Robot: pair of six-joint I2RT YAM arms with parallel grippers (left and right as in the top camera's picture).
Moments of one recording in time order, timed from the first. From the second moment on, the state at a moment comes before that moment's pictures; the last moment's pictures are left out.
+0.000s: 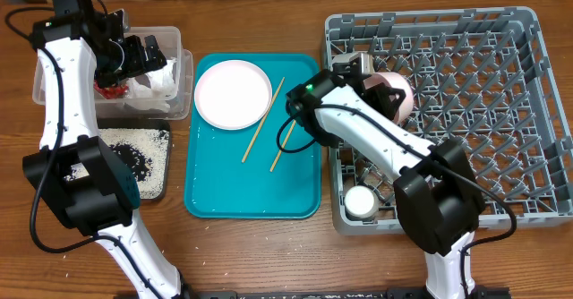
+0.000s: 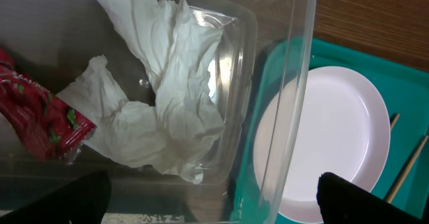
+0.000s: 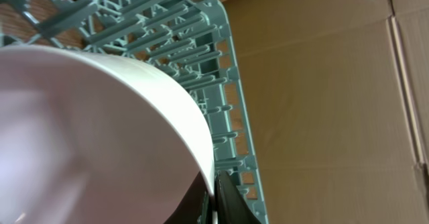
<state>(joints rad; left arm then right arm) 0.28 2.13 2.00 -1.12 0.28 0.00 0.65 2.08 1.69 -1.64 1.26 0.87</state>
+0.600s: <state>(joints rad) 0.28 2.13 2.00 -1.12 0.28 0.00 0.76 2.08 1.69 -1.66 1.12 0.83</state>
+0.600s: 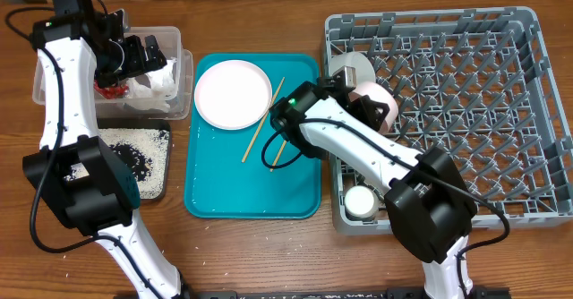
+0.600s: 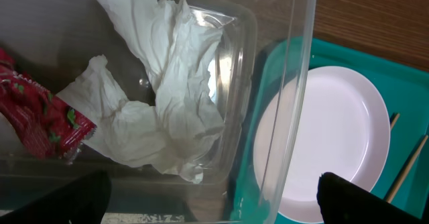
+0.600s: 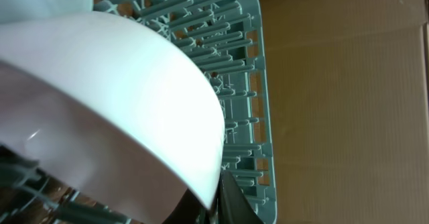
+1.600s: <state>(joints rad) 0.28 2.13 2.00 -1.12 0.28 0.00 0.57 2.09 1.80 -0.58 0.09 0.63</state>
